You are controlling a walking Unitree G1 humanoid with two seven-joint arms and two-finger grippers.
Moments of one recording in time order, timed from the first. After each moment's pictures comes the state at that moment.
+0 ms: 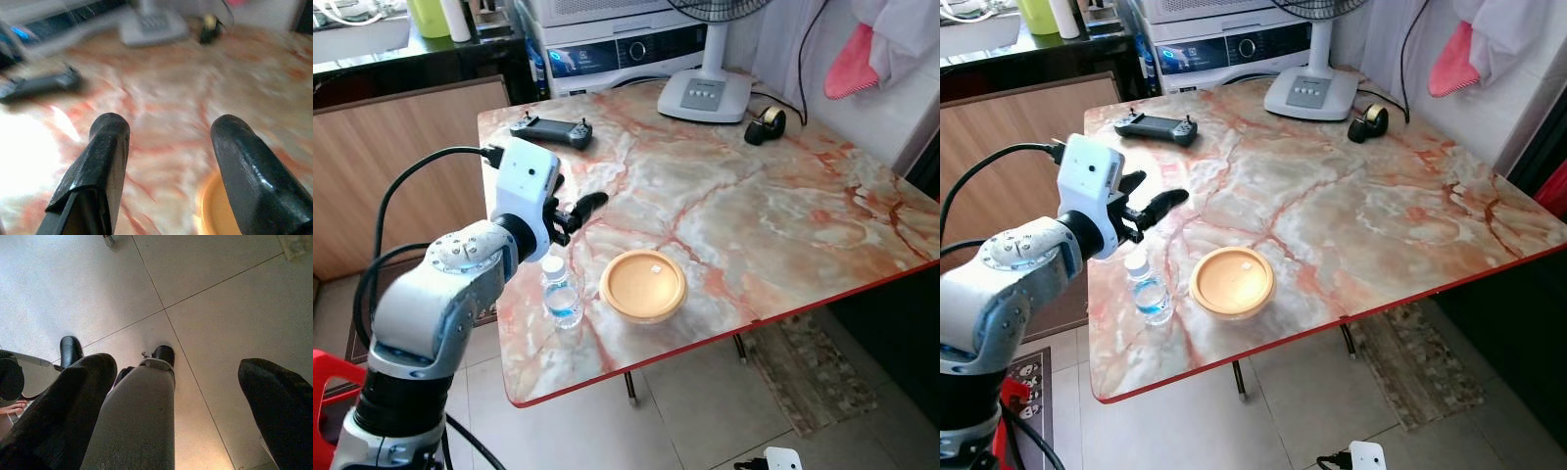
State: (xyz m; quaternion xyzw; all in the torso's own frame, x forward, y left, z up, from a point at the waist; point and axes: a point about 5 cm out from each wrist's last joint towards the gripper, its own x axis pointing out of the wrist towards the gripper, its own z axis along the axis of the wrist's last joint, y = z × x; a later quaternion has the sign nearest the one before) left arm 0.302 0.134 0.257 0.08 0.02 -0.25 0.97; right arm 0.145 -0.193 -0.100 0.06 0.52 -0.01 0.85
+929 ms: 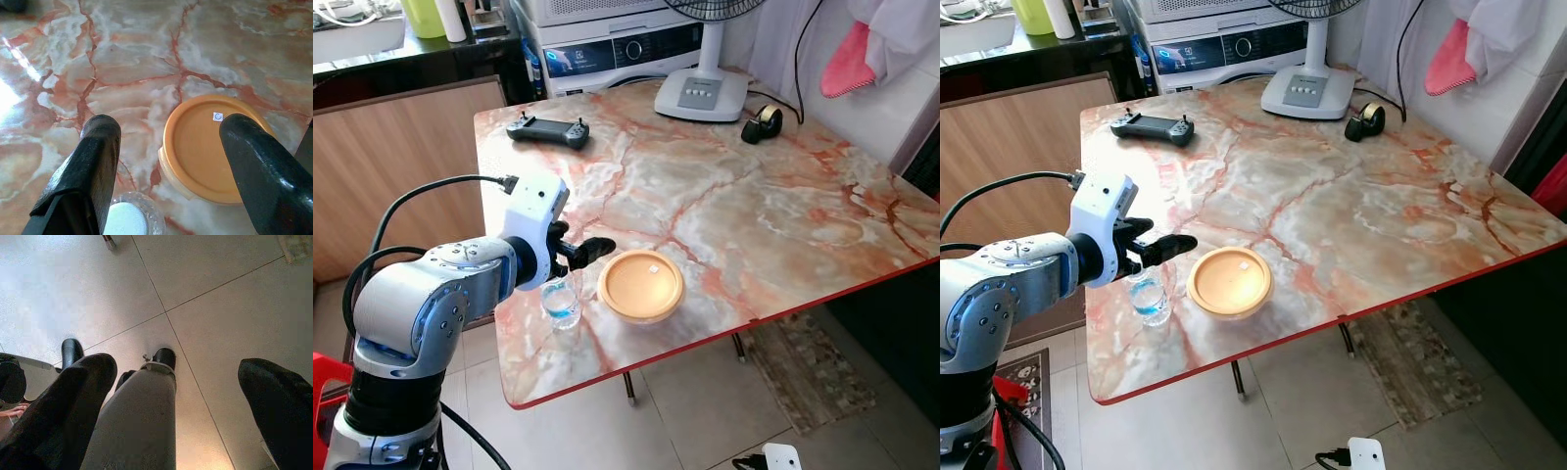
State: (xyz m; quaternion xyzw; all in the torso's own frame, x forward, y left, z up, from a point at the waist) left arm 0.291 0.136 0.241 0.07 0.16 -0.26 0.95; right arm 0.149 -0.192 -0.098 0.06 0.52 -0.01 0.86
